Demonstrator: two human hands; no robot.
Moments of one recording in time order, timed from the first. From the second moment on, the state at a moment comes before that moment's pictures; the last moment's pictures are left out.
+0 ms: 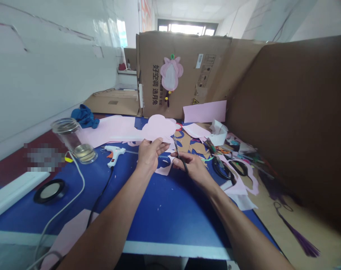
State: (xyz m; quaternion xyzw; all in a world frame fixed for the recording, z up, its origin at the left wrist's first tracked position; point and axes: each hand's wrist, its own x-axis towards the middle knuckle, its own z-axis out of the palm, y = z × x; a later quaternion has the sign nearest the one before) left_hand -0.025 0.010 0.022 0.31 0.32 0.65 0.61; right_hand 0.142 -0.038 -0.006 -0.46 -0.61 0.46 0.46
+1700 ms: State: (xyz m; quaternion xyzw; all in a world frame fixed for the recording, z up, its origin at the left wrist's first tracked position) left_hand -0.025 0.009 0.022 0.31 0.32 0.65 0.61; right_hand 0.142 -0.039 -0.003 -0.47 -0.62 0.44 0.44
